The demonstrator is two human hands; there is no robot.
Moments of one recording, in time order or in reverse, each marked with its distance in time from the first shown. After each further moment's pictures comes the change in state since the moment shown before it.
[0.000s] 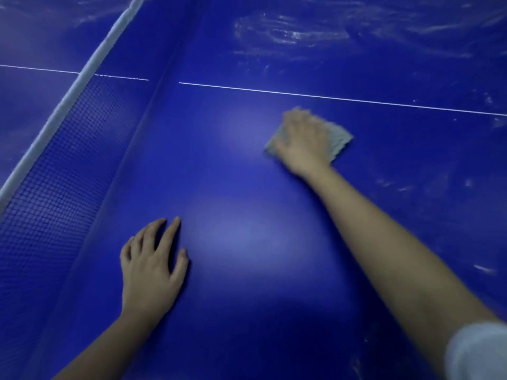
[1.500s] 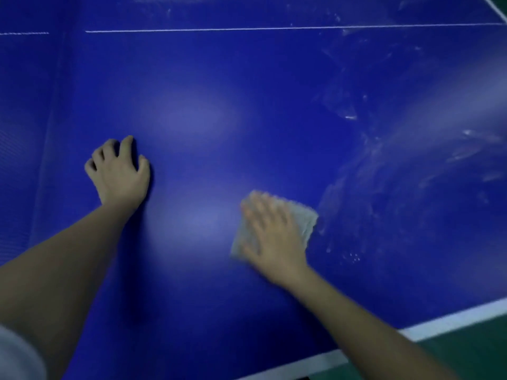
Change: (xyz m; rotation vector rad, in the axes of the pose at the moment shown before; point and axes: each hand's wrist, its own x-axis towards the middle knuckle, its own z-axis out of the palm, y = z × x) left_hand 0.000 -0.007 0.012 -0.093 0.148 0.161; right_hand -0.414 -0.068 -0.026 0.084 -0.151 0.052
